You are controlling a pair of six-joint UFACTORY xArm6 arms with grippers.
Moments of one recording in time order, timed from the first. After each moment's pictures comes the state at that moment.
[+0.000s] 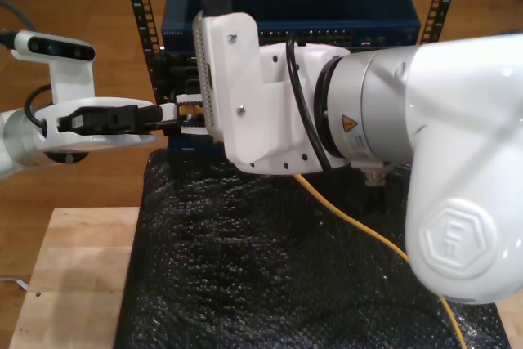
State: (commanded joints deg) left arm 22.3 8.8 -54.7 -81.0 138.4 -276.7; right arm 46.2 -36.5 -39.1 34.8 17.4 -100.0
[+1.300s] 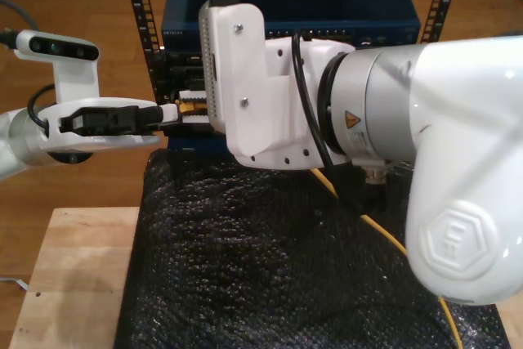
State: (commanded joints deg) left arm 21.4 8.7 -54.7 -80.8 139.8 -276.5; right arm 46.1 -36.7 -38.9 34.9 15.7 -98.6
